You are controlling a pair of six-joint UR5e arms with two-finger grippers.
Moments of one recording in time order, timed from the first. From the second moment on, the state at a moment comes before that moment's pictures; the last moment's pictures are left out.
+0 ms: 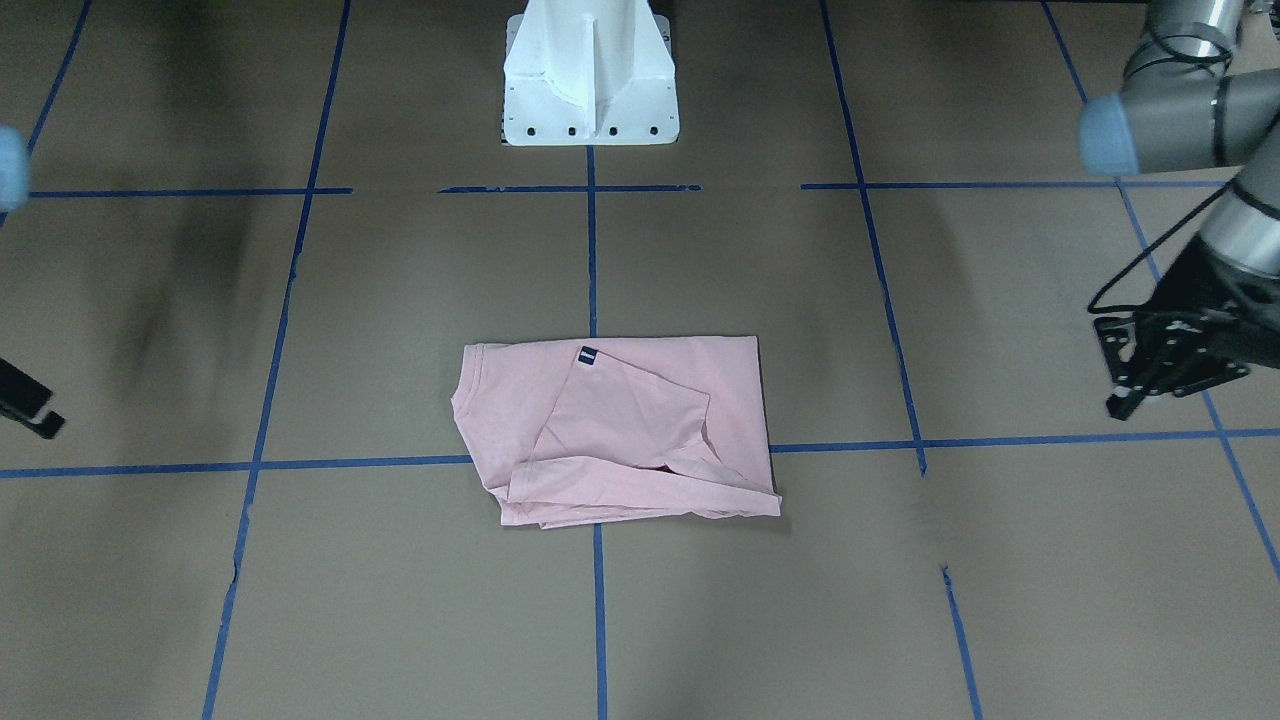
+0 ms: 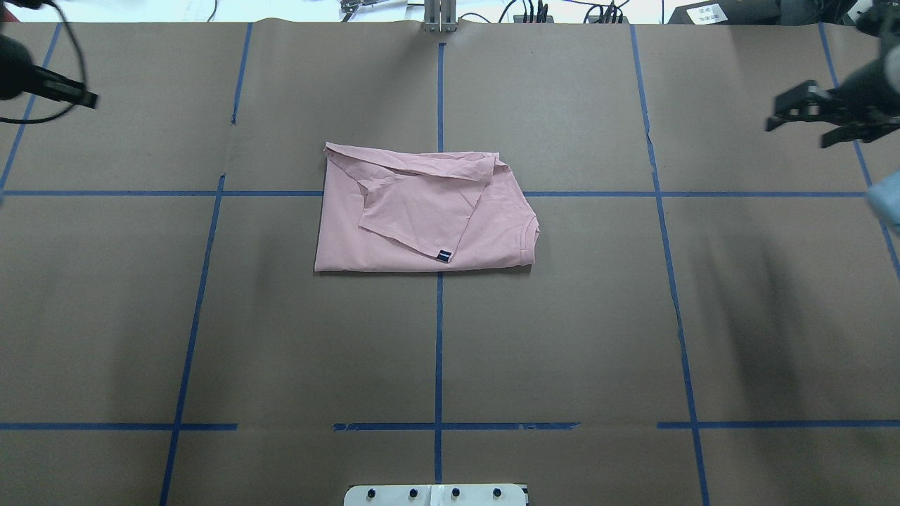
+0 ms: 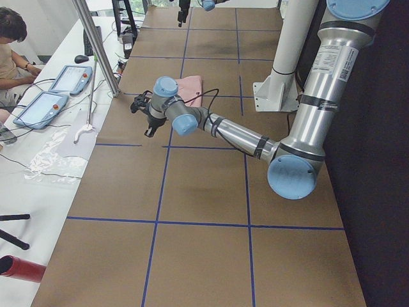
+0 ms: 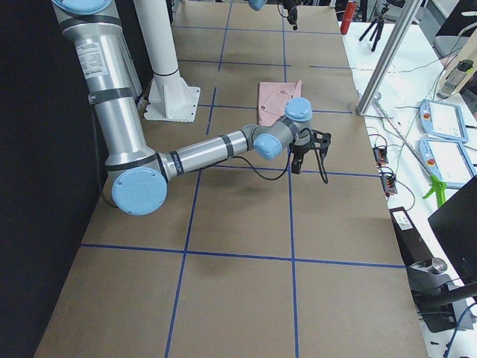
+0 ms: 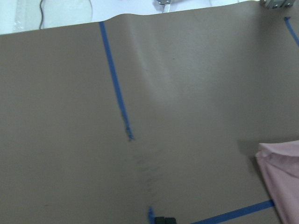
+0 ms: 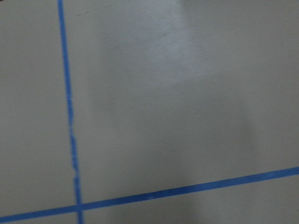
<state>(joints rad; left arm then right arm) -1.23 -1.79 -1.69 -2.01 -2.13 -0.40 1.27 -1.41 1.64 -1.24 2.28 0.76</state>
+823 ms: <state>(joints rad) -1.53 -1.62 -1.70 -1.63 -2.33 0.06 1.46 -1.52 1.65 -1.57 2.32 0.13</state>
